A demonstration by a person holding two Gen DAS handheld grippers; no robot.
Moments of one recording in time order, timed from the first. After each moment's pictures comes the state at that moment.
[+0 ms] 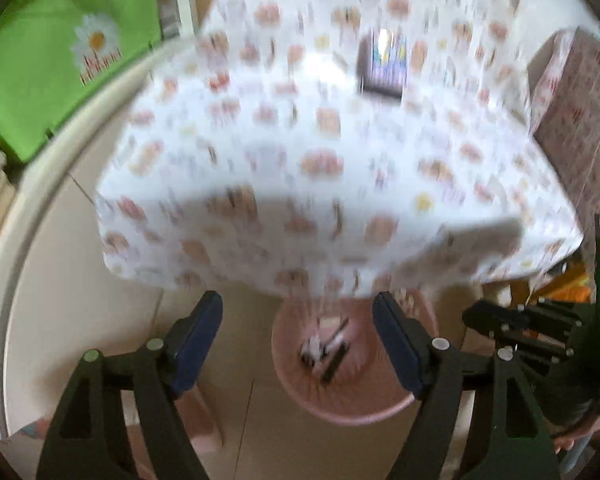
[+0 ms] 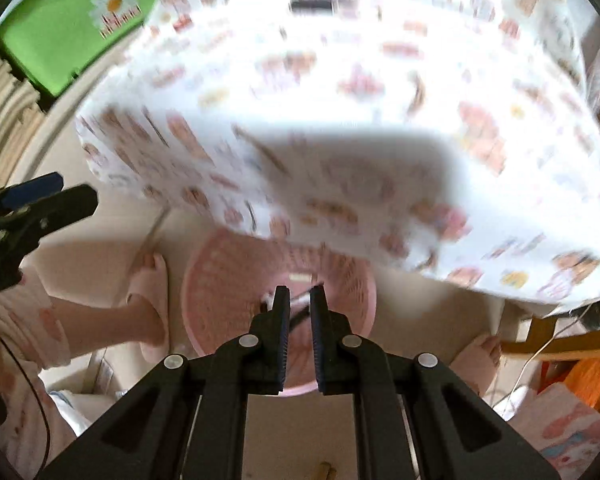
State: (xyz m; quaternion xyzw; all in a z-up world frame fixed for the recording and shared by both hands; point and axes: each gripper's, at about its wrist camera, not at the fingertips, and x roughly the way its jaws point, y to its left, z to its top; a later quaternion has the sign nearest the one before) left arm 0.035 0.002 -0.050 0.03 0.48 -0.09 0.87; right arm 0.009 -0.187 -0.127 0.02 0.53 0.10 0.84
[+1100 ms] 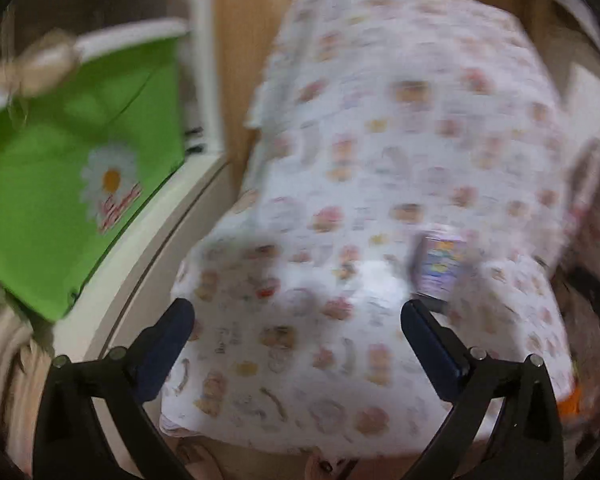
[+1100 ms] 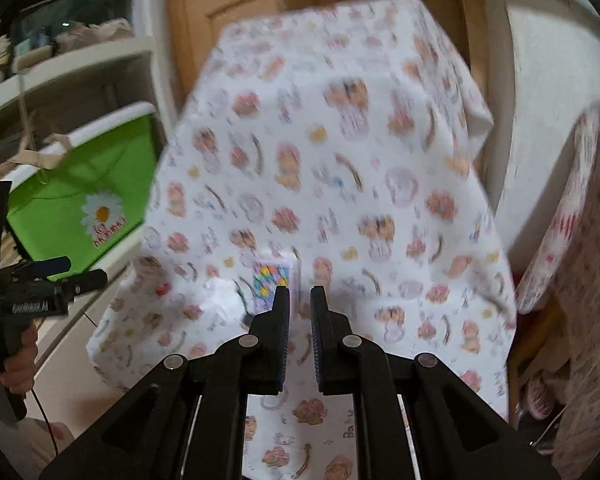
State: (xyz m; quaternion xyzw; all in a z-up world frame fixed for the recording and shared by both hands) left arm 0.193 0.034 0.043 0.00 0.40 -0.04 0.92; right arm 0.113 -0.251 0.045 0.05 0.30 0.05 0.95
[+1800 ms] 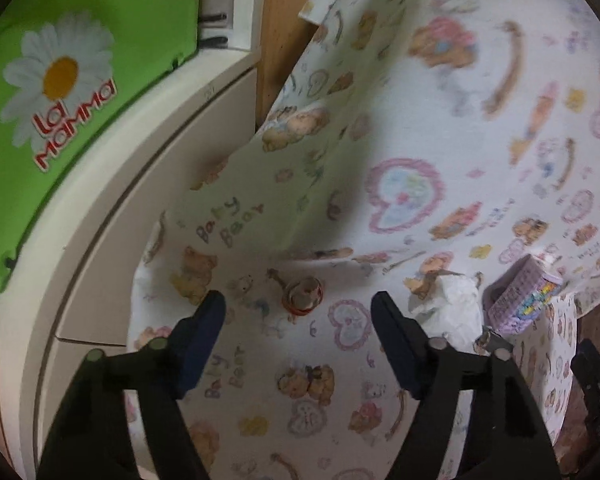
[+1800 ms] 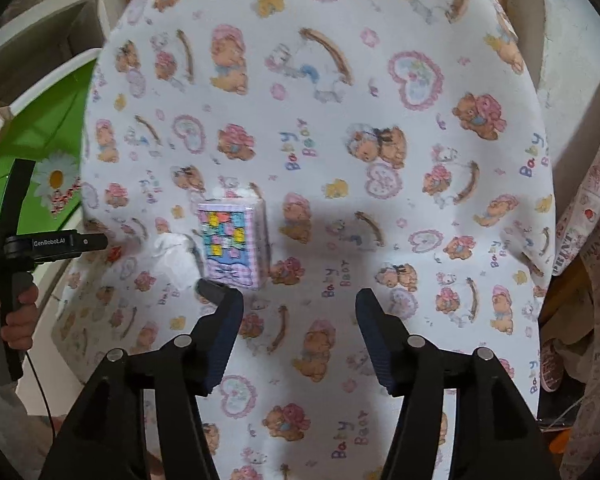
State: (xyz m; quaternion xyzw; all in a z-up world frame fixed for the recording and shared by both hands) left arm 0.303 0.062 -0.036 -0.07 0.54 -0.02 0.84; right arm 0.182 -0.258 -0.011 0.06 0.41 0.03 0.91
